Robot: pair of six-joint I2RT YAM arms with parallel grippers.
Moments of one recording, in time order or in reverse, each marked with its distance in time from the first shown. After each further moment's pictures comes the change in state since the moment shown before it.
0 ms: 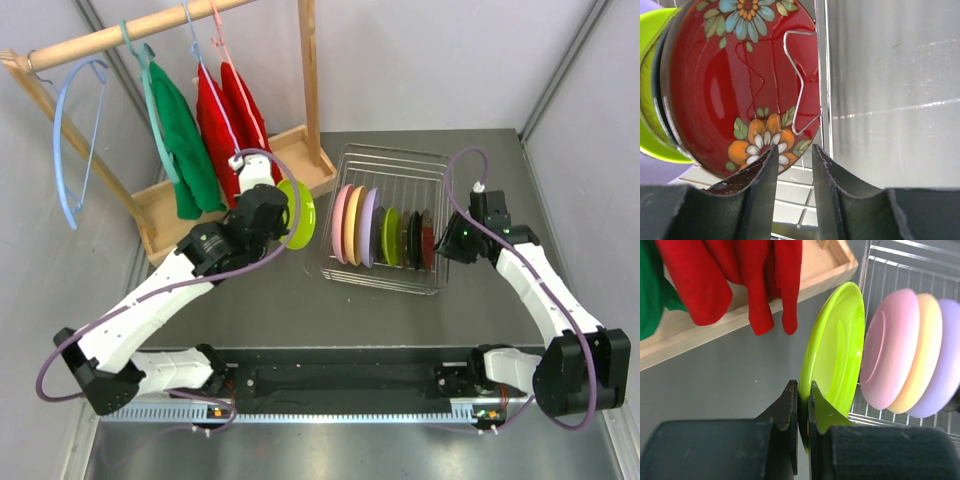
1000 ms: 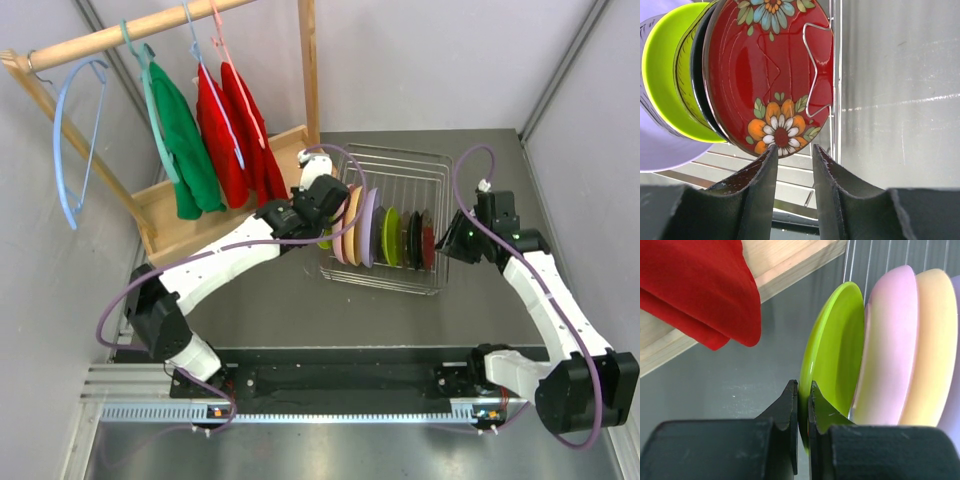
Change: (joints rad) left arm -0.032 0.402 0.123 0.095 0.002 0.047; right arm -0.005 -0.085 0.032 -0.065 -0.029 -0.013
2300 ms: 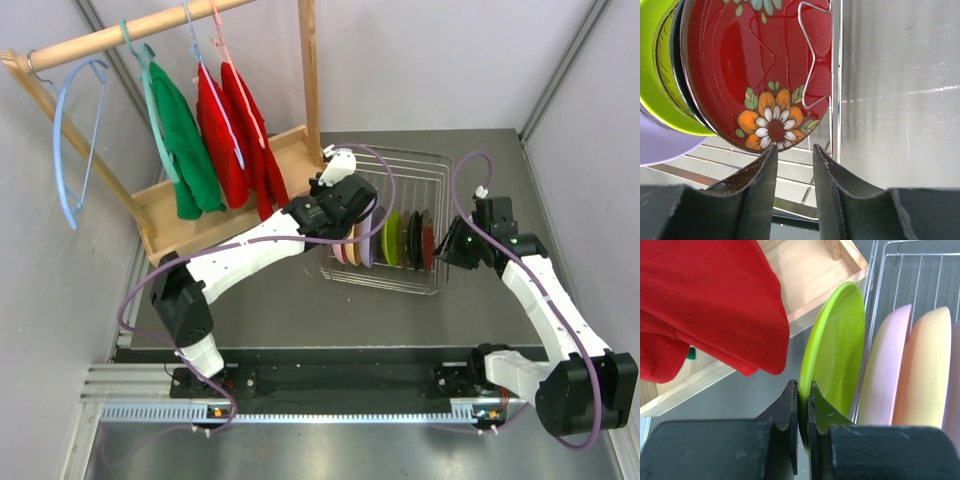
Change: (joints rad) left arm -0.078 0.151 0.147 -0.011 -0.302 0.111; right arm 0.000 -0.015 -0.051 0.011 -0.028 0.004
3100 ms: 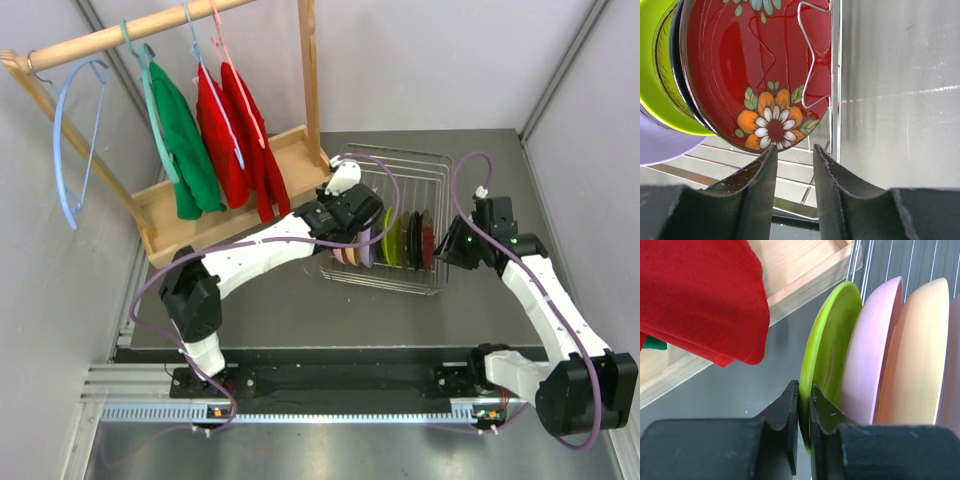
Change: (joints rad) left arm -0.008 0.058 -0.038 0.023 0.044 -0.062; right arm 0.000 0.000 0.000 0.000 0.000 0.000
